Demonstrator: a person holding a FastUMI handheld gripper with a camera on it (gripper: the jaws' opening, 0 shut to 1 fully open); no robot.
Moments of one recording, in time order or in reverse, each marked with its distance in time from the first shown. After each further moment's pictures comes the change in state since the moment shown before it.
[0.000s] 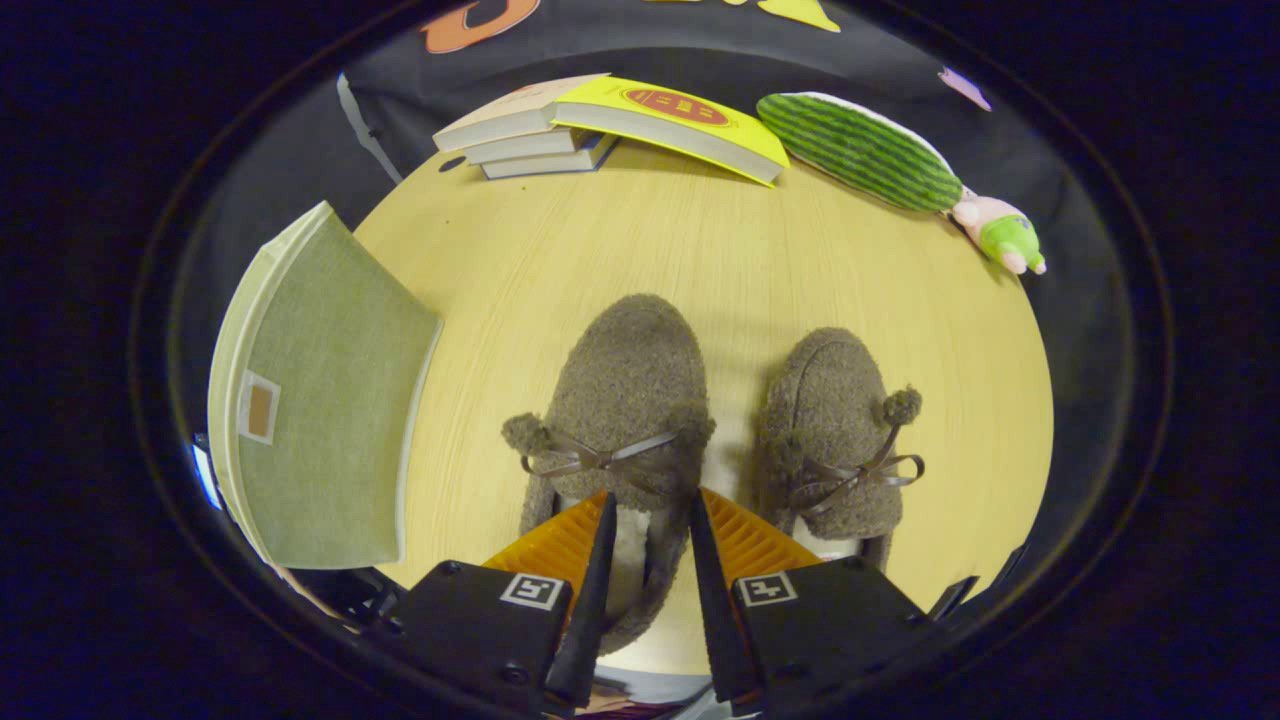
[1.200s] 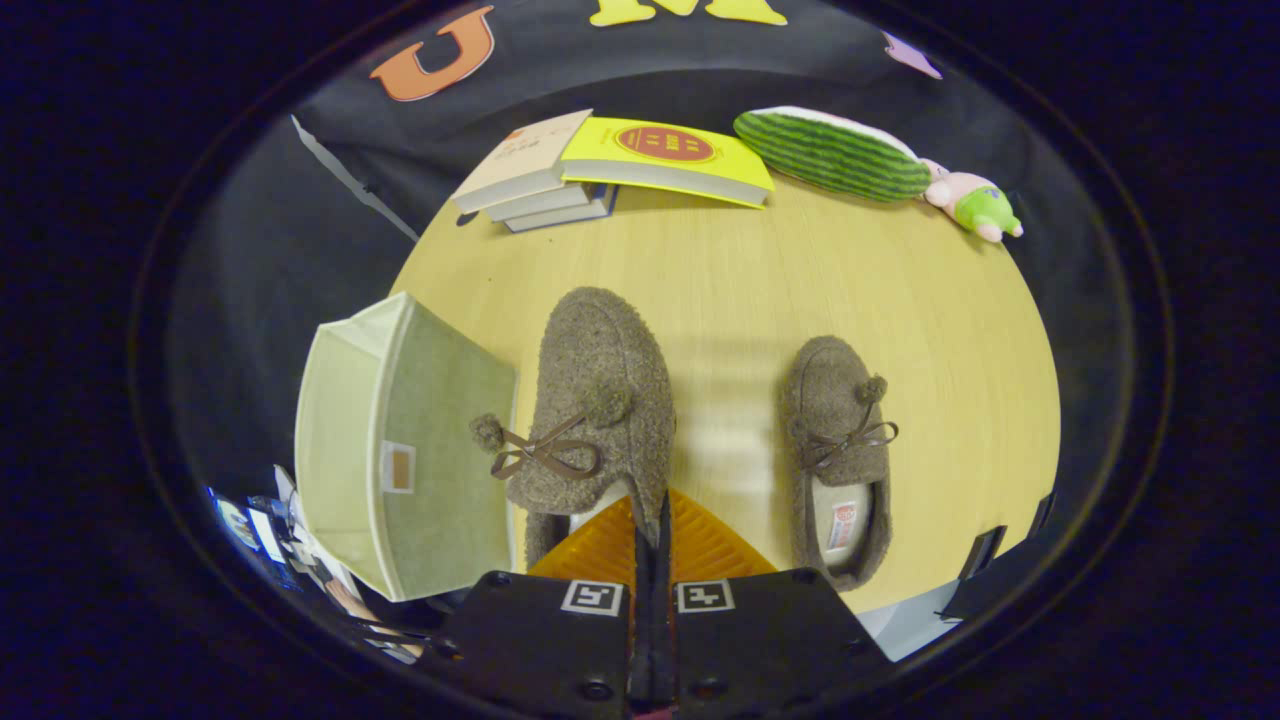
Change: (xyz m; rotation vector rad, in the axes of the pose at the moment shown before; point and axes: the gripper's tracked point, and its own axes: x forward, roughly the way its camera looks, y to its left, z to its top) arm -0.092 0.048 0.030 0.167 -0.054 0.125
